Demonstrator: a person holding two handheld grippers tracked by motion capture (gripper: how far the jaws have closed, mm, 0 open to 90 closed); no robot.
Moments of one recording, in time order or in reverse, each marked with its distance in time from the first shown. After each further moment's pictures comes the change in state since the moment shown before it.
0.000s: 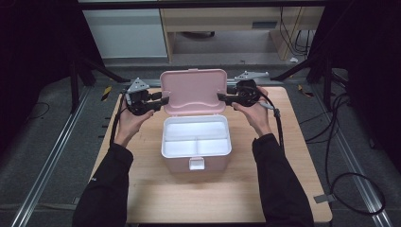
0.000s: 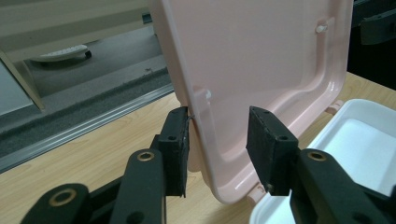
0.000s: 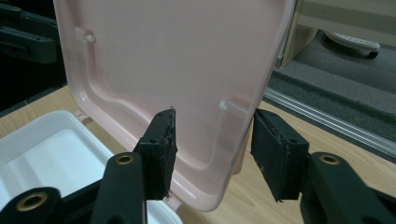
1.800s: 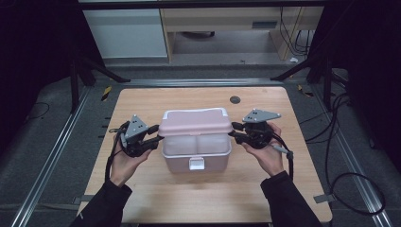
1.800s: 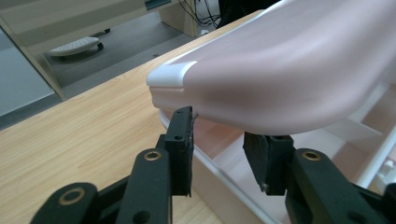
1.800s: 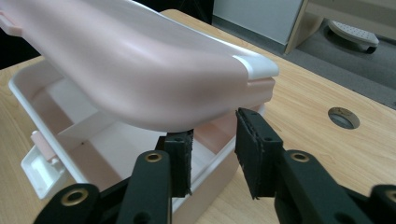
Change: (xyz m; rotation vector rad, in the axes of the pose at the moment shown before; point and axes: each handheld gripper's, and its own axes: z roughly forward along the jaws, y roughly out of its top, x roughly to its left) left arm -0.087 -0.053 -0.070 0.063 0.067 0.092; right arm 0.070 -0.070 -0.076 0.051 -0.013 -0.086
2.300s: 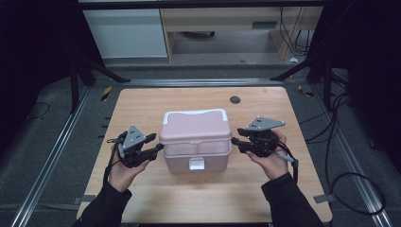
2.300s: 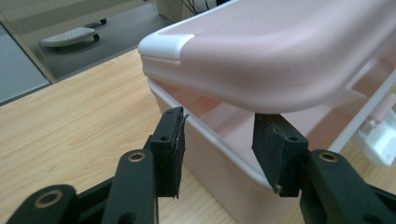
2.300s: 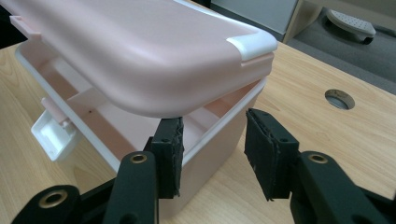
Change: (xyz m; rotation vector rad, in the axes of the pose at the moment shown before) left arm -0.007 -0.024 -0.009 0.017 -0.004 -0.021; right arm 0.007 -0.015 -0.015 0.042 -0.014 -0.013
